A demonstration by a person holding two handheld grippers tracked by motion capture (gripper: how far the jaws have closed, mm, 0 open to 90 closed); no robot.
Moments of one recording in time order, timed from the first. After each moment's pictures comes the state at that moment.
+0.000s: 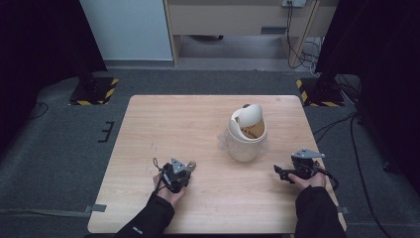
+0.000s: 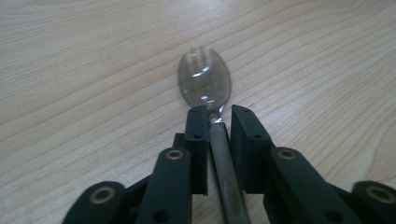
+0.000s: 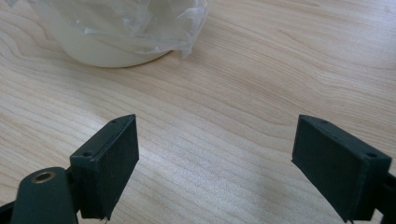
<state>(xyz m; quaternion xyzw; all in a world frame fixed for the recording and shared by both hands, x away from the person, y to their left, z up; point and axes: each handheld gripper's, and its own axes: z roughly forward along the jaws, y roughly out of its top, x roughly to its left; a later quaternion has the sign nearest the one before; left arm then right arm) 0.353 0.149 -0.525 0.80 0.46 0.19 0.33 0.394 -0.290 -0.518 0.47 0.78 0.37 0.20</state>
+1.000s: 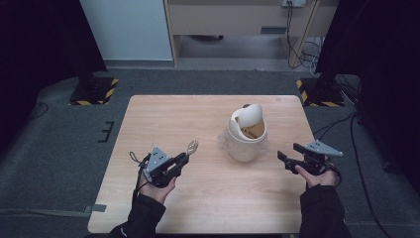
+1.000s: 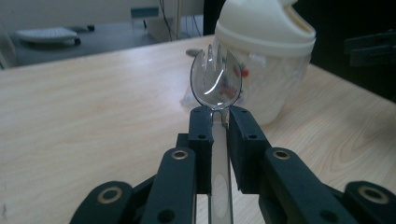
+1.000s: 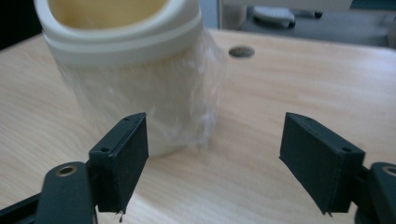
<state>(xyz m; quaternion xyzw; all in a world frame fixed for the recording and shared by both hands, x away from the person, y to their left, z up) 0.327 0.171 -0.432 0.72 0.39 0.22 0.54 0.382 -0.290 -0.460 0.46 0.71 0.49 0.24</state>
